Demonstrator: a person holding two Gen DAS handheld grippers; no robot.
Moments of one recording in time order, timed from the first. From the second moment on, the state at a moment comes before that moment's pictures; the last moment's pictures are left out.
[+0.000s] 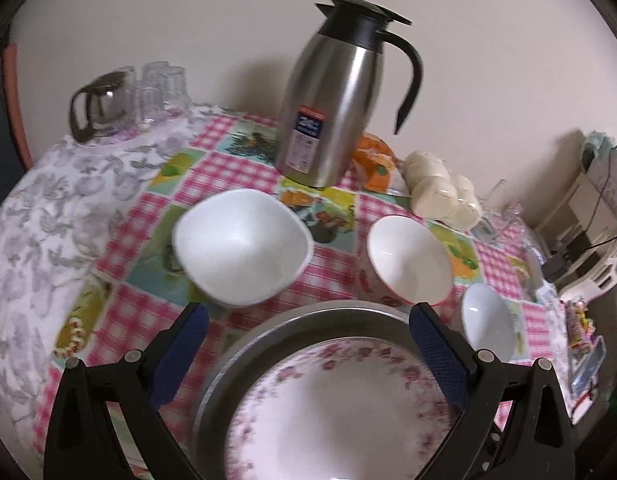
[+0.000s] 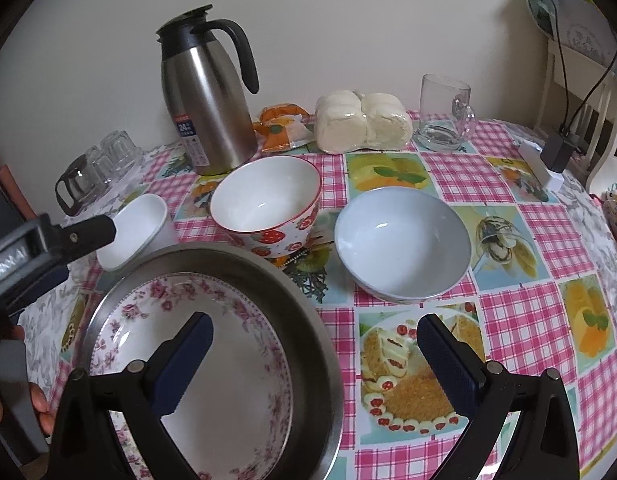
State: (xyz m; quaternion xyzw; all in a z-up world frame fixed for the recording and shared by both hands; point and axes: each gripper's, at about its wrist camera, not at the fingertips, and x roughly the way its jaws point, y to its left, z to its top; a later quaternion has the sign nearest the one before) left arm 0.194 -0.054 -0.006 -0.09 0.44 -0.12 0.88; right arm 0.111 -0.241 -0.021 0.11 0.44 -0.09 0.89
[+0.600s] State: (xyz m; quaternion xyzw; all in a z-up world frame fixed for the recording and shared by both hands) left arm 0.274 -0.092 0.020 -0.04 0.50 -0.16 0.85; right arm 0.191 -0.279 -0.001 0.16 0.45 -0.07 0.88
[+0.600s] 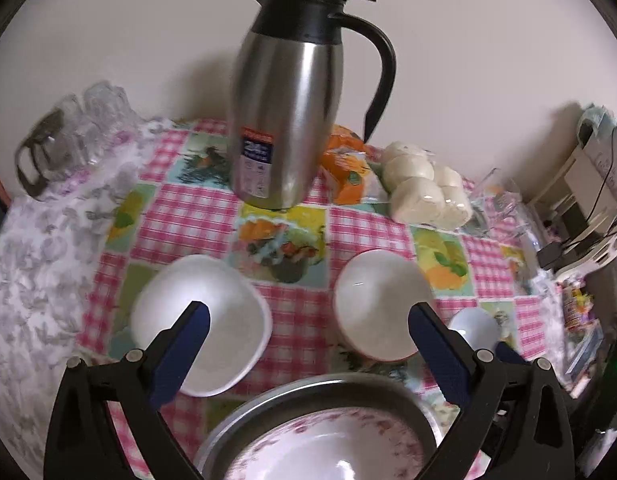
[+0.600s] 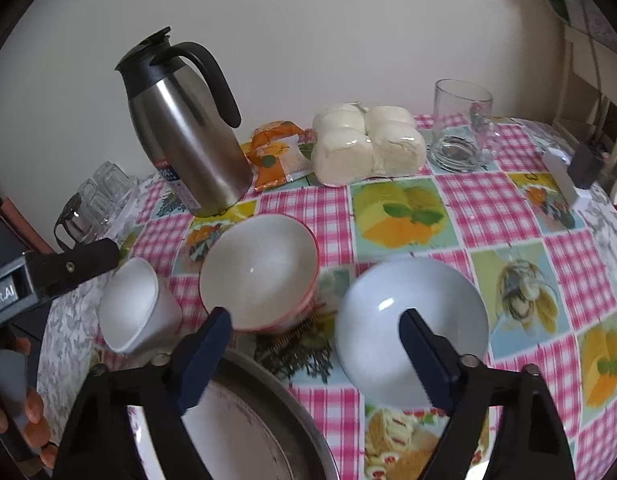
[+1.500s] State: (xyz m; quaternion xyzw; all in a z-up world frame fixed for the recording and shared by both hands) left arm 0.309 -0.144 -0.070 -0.01 0.60 -0.18 0.78; right arm 0.265 -0.278 -0.058 0.14 0.54 -0.04 0.83
